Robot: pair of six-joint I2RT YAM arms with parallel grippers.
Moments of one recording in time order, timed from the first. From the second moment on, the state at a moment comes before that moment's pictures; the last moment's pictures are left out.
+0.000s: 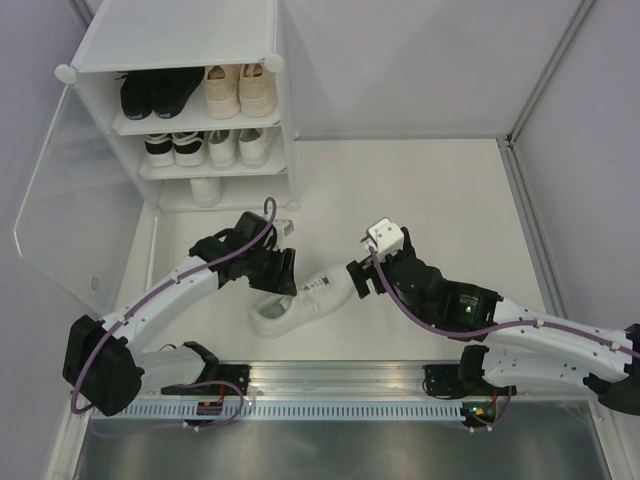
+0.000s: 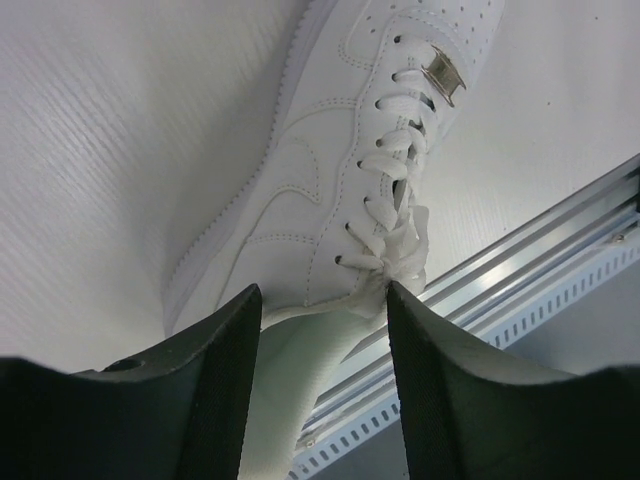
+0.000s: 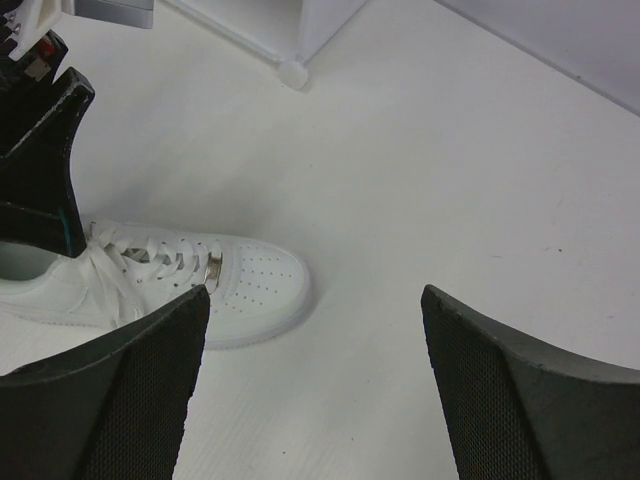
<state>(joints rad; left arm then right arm) -0.58 1.19 0.88 -0.74 0.27 -0.34 1.17 0.93 0.84 -0.27 0.60 0.09</state>
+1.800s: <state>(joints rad) -0.82 1.33 0.90 -0.45 -0.04 -0.81 1.17 0.93 0.79 -0.27 0.60 0.15</state>
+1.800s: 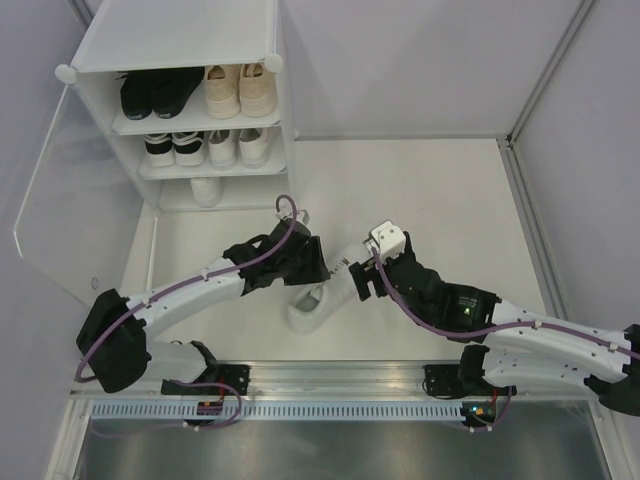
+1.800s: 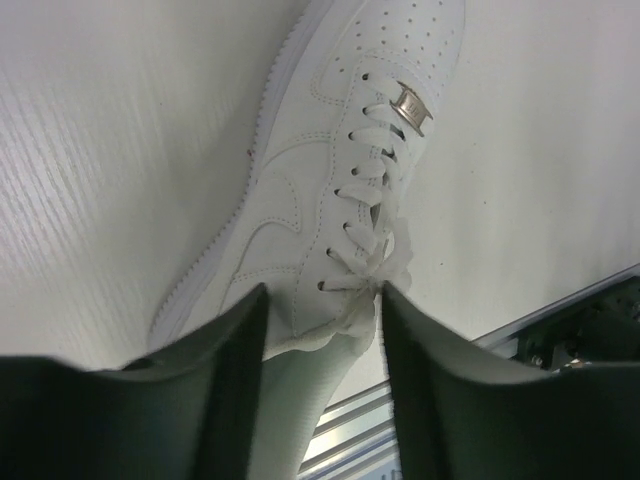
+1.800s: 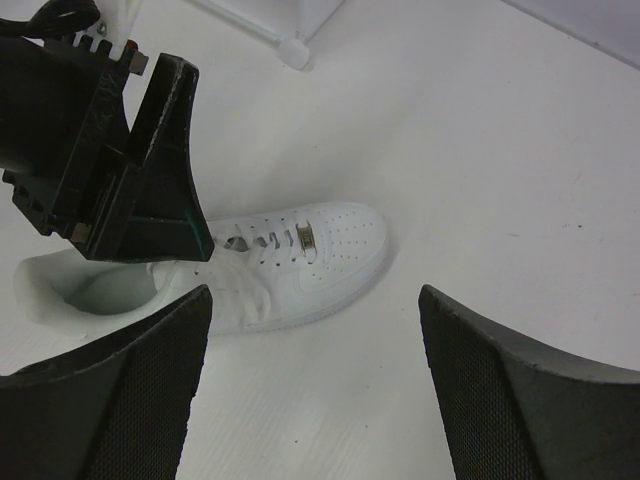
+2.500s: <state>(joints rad) -1.01 1.29 0.94 -0.59 -0.03 -0.51 1.17 0.85 0.79 -0.36 0.65 0.20</state>
